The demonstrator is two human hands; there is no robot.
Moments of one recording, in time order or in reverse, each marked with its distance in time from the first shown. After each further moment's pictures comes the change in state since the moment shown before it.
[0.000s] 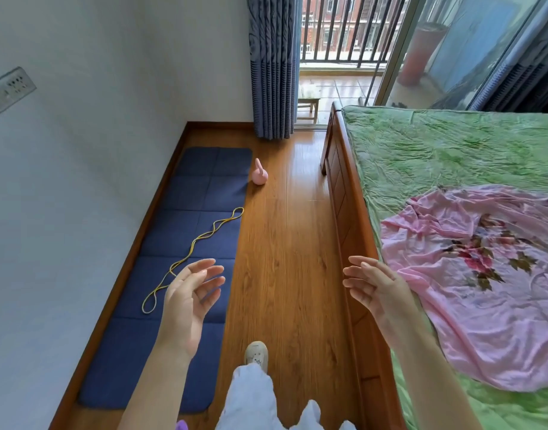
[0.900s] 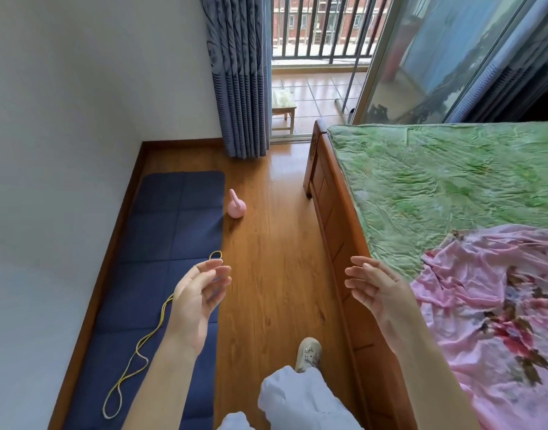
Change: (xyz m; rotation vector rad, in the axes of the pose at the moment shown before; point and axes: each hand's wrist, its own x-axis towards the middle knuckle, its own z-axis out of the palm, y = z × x) left_hand 0.360 0.089 0.154 0.093 -0.127 -0.117; right_hand 0.326 -0.122 0.095 0.019 0.153 -0.008
